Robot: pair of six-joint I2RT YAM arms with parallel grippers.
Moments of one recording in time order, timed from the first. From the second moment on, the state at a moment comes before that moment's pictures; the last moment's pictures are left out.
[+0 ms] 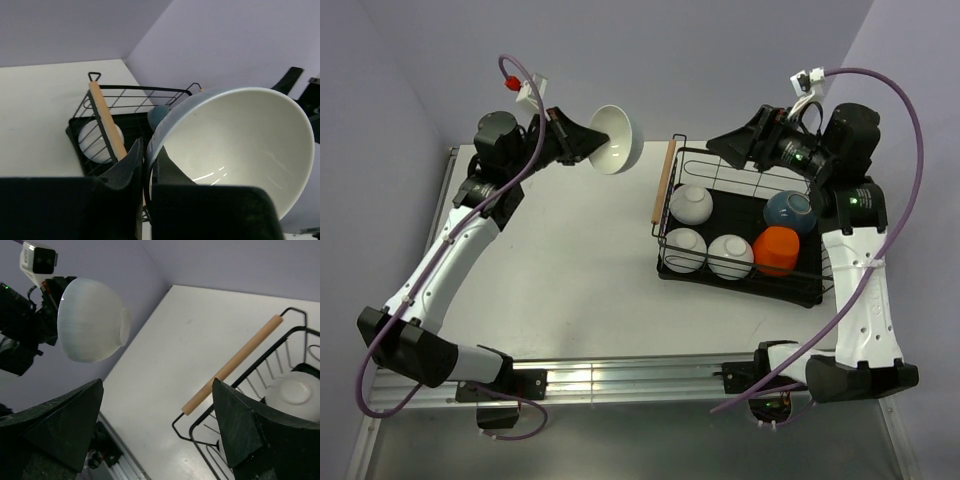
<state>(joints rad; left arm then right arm) -0.39 1.37 1.45 -0.06 0.43 -0.67 0.02 1.21 1.66 -0.58 -0.75 0.44</state>
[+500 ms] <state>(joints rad) -0.50 1.47 1.42 0.05 0.52 -0.83 0.19 1.23 1.51 -0.37 -0.77 0.65</state>
